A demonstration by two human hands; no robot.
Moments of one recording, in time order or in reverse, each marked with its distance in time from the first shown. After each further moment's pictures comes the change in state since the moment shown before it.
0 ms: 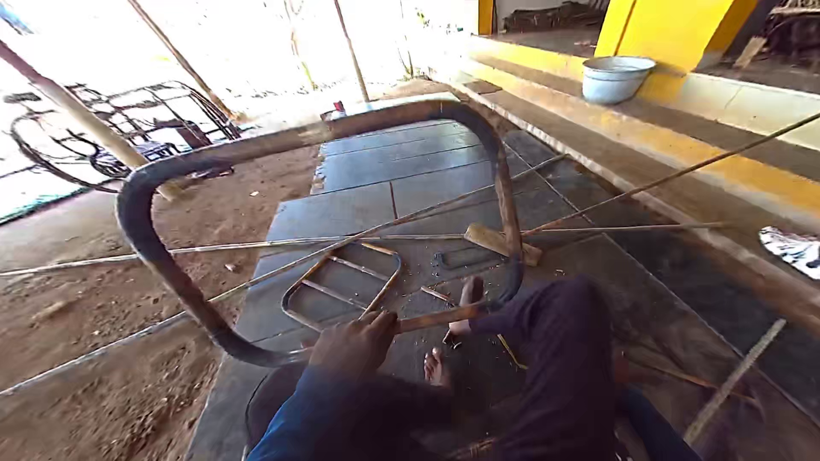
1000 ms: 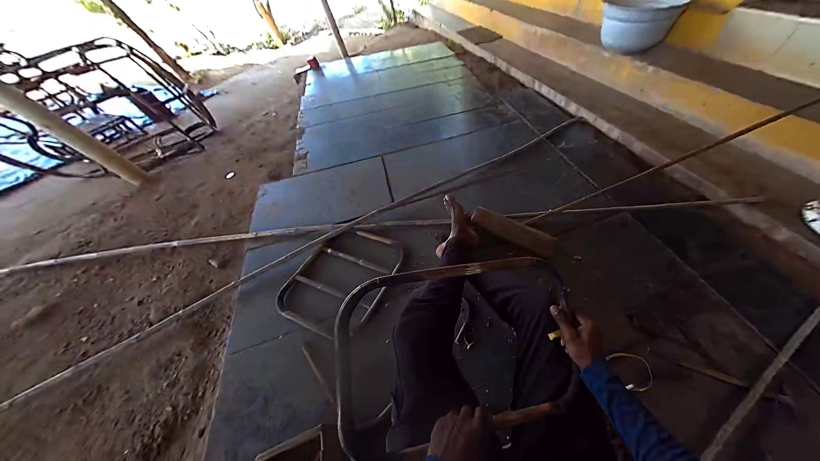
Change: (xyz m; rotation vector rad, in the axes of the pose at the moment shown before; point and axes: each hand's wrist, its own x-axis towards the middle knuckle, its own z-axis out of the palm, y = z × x) left_hand -0.018 0.088 0.125 -0.255 -1.102 -0.105; right_hand 0.142 -0.049 0.135 0.356 0.266 -0.167
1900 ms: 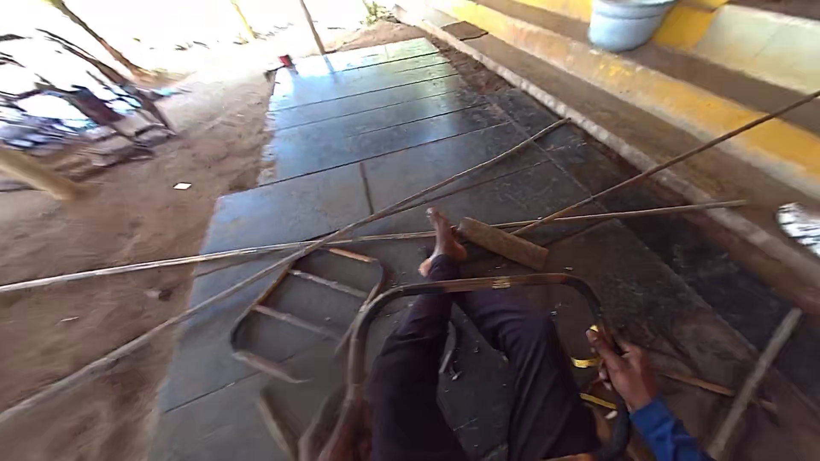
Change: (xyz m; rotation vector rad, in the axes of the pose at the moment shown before) left_hand -0.003 -0.117 -0.084 -1.591 0.847 -0.033; right_hand 0.011 -0.019 -0.076 0.109 0.028 0.214
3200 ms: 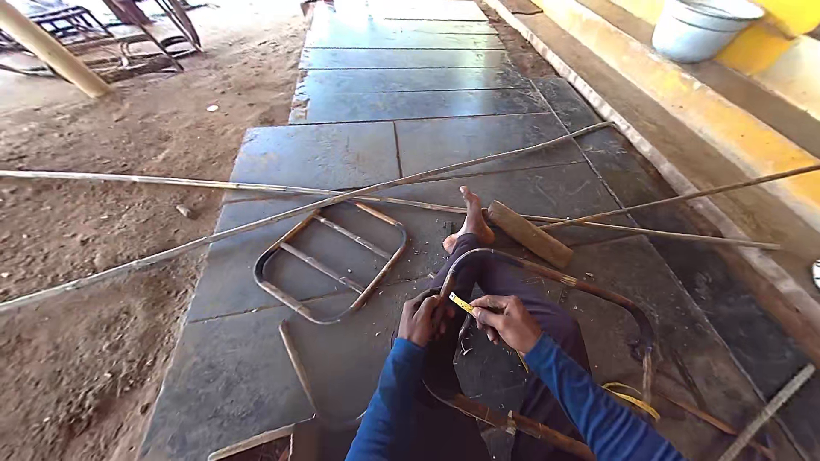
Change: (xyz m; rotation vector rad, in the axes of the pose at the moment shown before) left_hand 0.121 -0.057 0.052 0.005 -0.212 0.058; right_hand -0.016 -0.120 0.215 0.010 -0.866 -0.145
